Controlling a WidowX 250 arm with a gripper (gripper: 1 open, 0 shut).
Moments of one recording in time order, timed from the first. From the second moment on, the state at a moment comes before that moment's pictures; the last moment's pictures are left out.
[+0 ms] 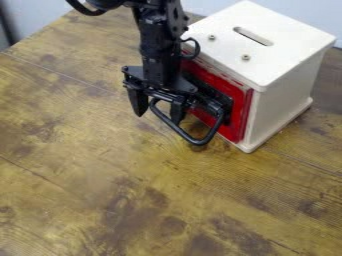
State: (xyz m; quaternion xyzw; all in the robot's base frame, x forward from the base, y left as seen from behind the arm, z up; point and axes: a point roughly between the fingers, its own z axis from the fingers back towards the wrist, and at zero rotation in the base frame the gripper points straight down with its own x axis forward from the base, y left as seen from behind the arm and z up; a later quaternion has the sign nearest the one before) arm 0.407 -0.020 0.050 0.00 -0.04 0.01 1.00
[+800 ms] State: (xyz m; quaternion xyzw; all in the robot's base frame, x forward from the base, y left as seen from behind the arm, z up) arm 0.400 -0.009 0.077 0.01 -0.04 0.07 1.00
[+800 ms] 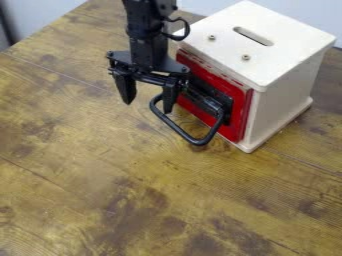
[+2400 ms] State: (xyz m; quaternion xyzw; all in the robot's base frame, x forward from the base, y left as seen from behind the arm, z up) arm 0.405 -0.005 0.091 0.00 -0.05 -0.02 1.00
